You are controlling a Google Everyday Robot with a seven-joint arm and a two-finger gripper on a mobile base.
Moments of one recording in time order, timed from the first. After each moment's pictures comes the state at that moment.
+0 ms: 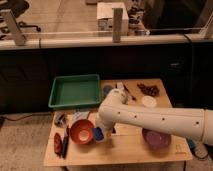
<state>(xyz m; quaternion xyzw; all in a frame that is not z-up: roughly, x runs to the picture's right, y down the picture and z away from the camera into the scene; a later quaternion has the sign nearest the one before) -0.020 0.198 0.729 -0.24 -0.19 -0.27 0.91</state>
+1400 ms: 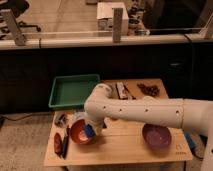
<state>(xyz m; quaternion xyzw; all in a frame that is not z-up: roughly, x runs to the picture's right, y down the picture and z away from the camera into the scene) -0.065 0.183 0.736 -0.24 -0.20 -0.32 0.89</state>
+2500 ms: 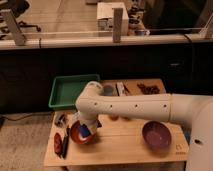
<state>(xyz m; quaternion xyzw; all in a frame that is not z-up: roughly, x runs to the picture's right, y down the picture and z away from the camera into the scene) -0.091 0.185 0.737 -0.26 -0.21 -0.36 0.87</state>
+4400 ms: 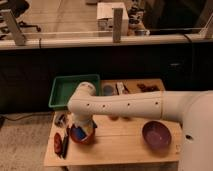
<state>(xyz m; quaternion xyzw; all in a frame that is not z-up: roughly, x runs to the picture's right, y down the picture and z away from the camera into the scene) -0.115 0.191 0.729 -0.26 -0.21 -0.39 0.86</state>
